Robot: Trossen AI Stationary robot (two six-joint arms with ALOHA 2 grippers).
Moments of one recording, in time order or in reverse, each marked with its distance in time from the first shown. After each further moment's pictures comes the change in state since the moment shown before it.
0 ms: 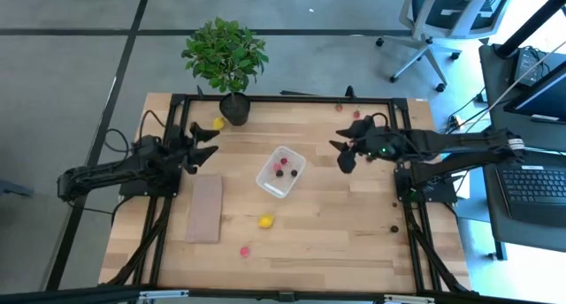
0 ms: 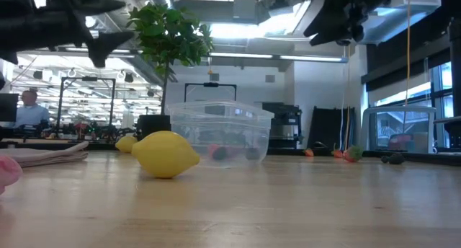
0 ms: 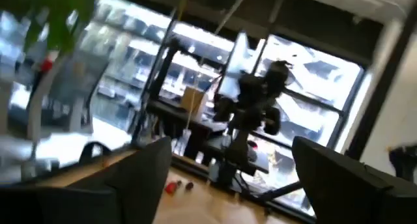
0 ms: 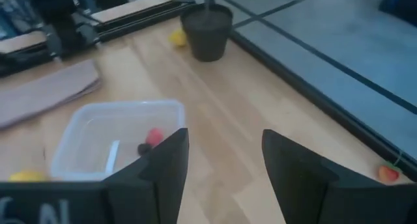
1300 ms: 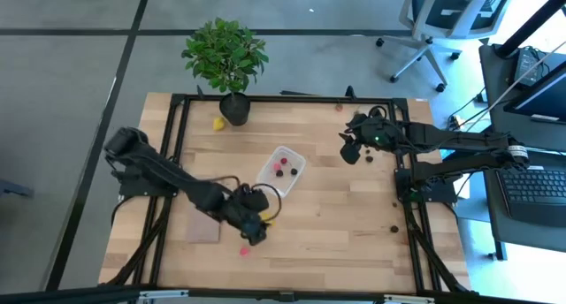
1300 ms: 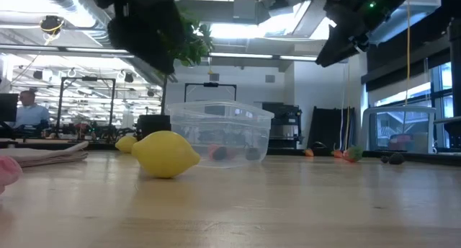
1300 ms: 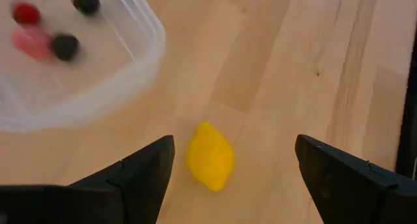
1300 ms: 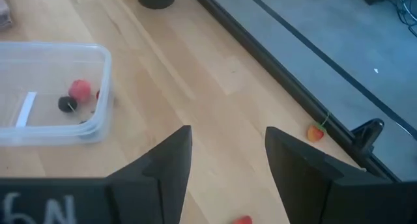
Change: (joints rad) left arm -0.779 1.504 1.153 -0.982 -0.438 -0.450; right arm -0.161 0.003 -0.005 -0.174 -0.023 -0.133
